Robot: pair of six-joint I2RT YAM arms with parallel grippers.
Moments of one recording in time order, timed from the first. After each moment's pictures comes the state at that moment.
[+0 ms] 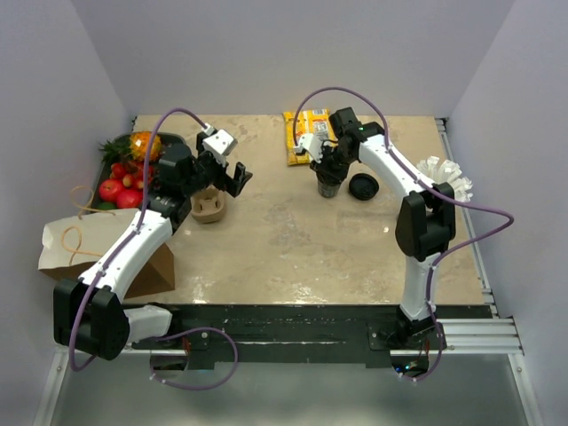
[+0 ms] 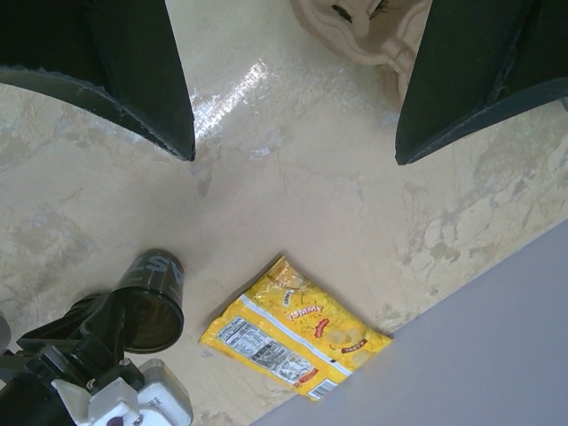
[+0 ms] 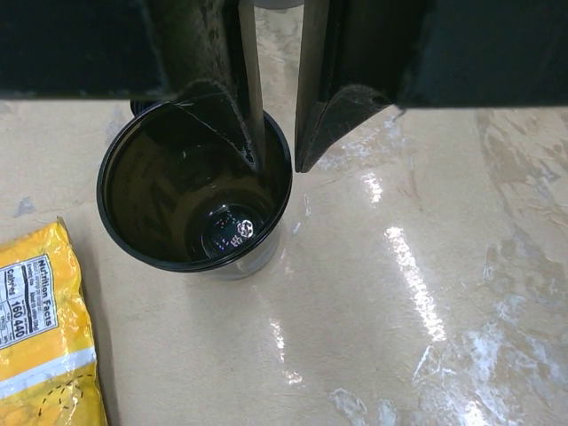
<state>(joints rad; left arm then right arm) -0.28 1.24 0.95 0.05 0.39 0.20 0.37 2.01 1.81 -0.96 -0.29 -0.85</state>
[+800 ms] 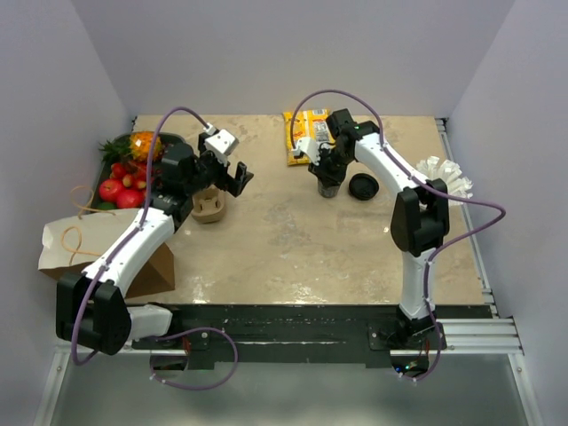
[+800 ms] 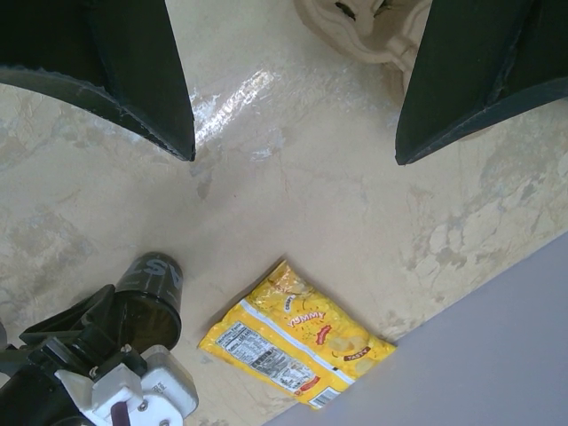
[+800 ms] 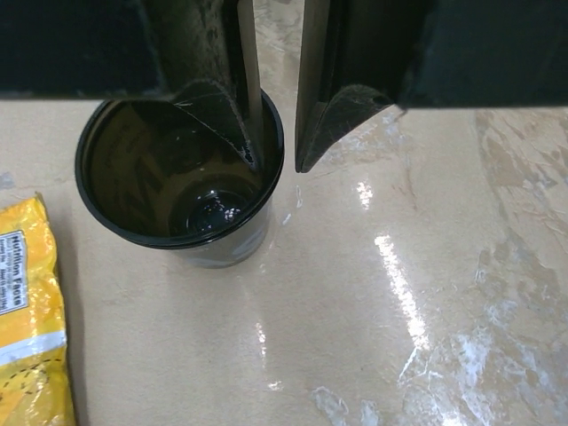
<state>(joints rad) -0.28 1.27 0.95 0.06 0.39 0.19 0.37 2.06 1.87 -1.02 -0.32 -0.89</state>
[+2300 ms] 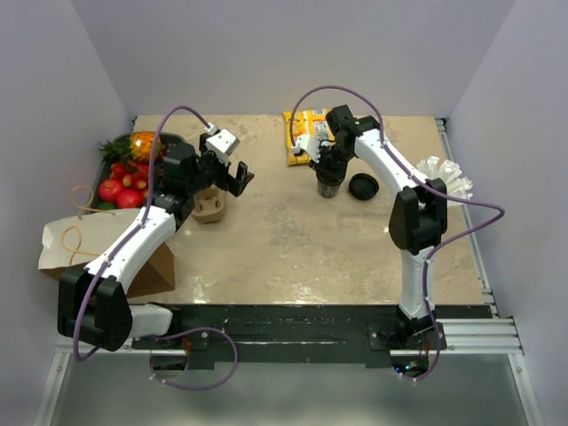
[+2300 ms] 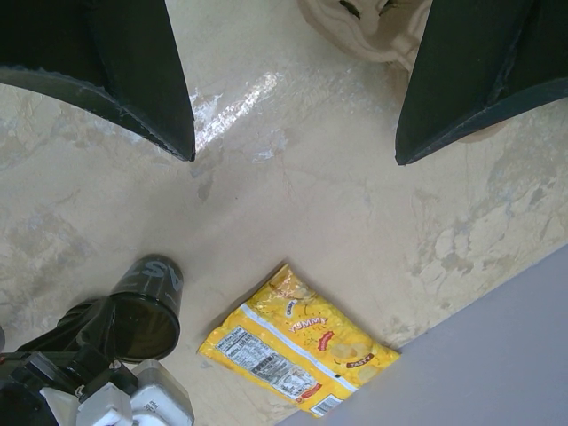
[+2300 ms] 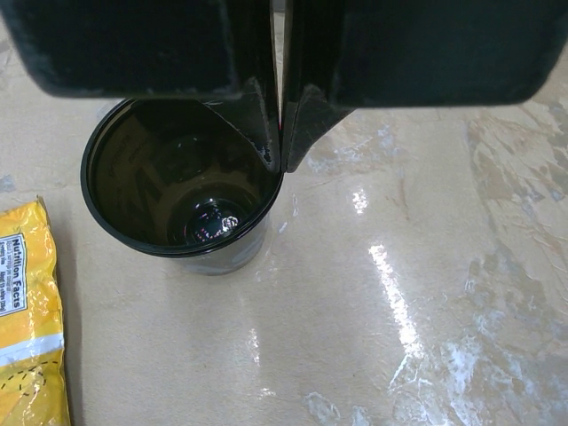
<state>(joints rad) -0.28 1.29 0.95 0.07 0.39 0.18 0.37 2.09 1.95 -1.10 -0.32 -0.90</state>
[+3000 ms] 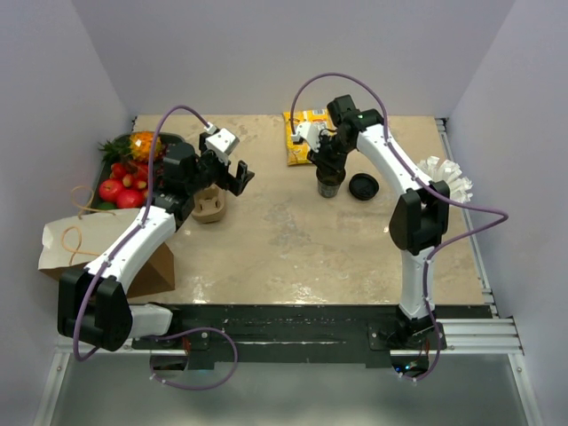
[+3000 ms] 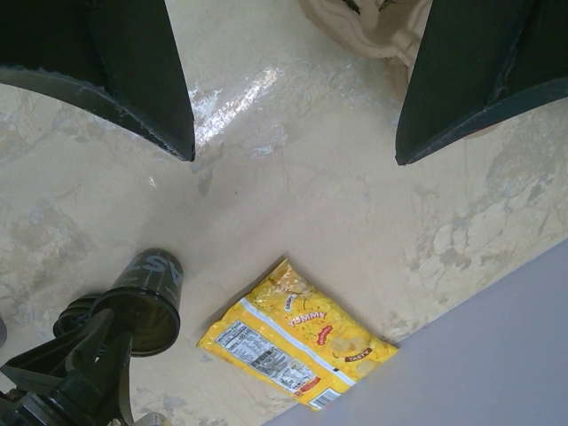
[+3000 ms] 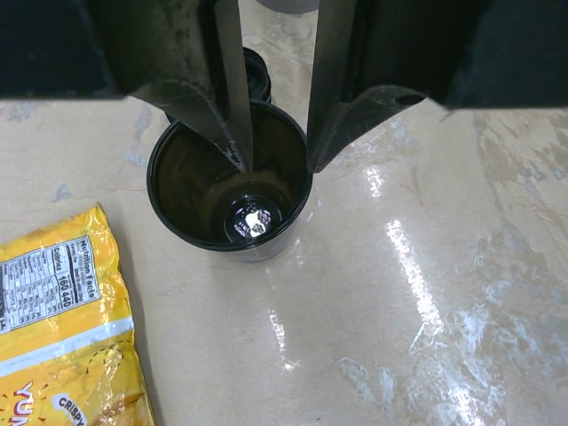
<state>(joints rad) -0.28 1.29 0.95 0.09 0.39 0.18 0.37 2.09 2.04 -1.10 -0.32 -0.86</state>
